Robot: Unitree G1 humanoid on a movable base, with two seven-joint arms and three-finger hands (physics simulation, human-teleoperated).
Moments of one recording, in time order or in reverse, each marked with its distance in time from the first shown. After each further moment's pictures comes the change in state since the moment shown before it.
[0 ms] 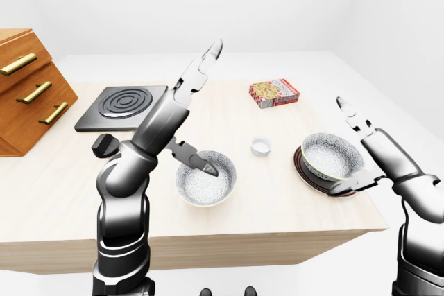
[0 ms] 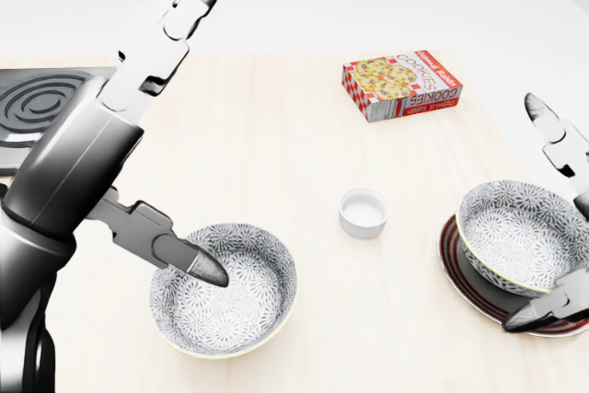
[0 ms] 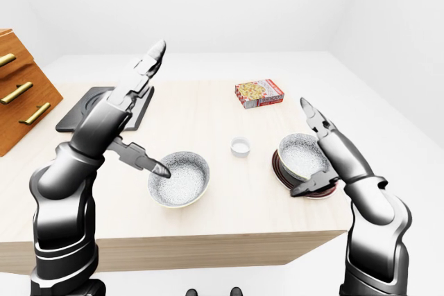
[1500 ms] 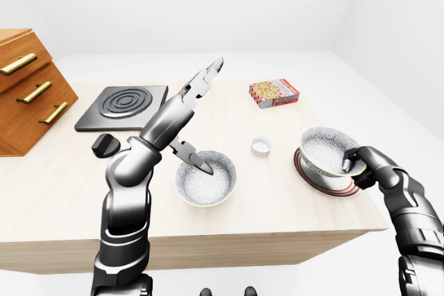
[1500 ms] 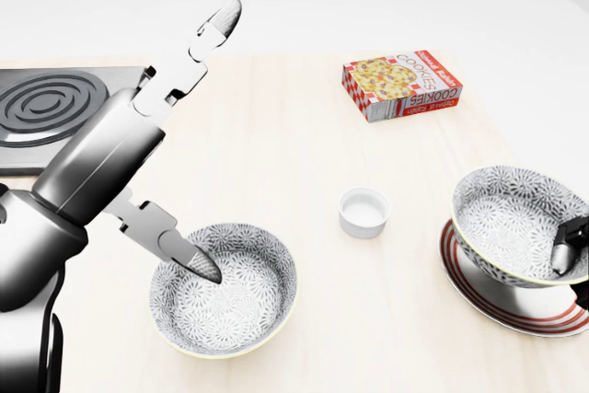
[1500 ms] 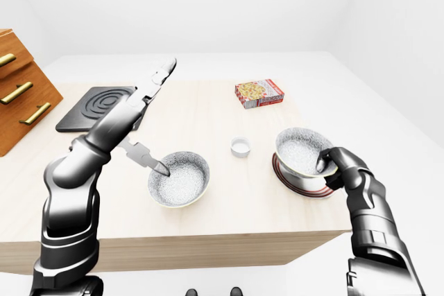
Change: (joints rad) left arm -0.017 0.022 -0.003 0.115 0.068 0.000 -0.044; right arm -0.368 -0.291 0.247 1.252 -0.281 -0.117 -0.436
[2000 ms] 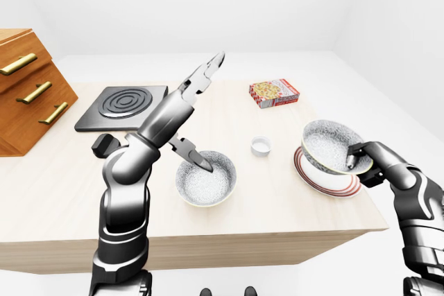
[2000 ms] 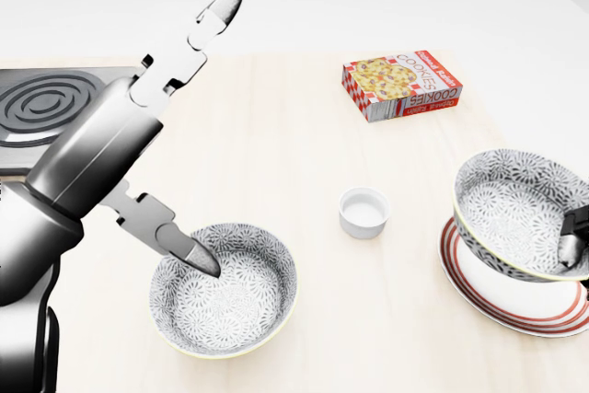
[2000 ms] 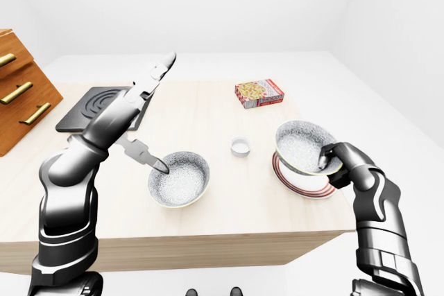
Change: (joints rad) left arm -0.025 0.010 0.003 -0.010 -0.003 0.000 -0.005; right arm 0.145 0.037 -0.118 -0.394 0.017 0.094 0.197
